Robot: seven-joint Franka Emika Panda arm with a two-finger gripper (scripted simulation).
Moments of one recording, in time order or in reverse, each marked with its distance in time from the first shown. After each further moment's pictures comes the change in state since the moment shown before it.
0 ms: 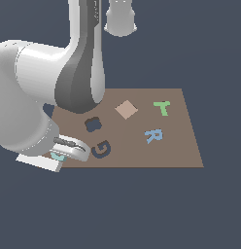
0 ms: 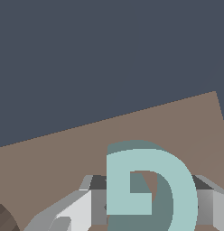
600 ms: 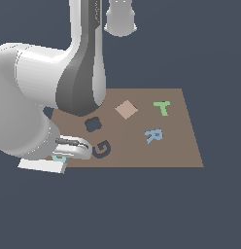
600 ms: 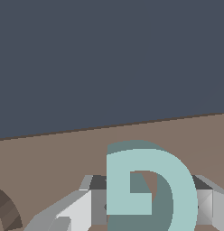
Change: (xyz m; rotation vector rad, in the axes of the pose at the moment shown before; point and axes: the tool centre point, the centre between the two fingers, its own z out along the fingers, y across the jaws) arm 0.007 -0.006 0.000 0.000 0.000 -0.139
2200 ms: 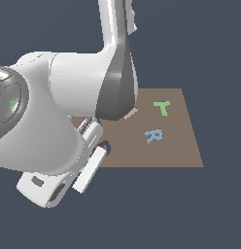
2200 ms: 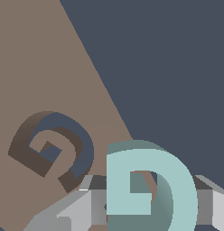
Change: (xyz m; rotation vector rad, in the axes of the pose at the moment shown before) arm 0.023 -0.071 -0.005 0.000 0.000 -1.204
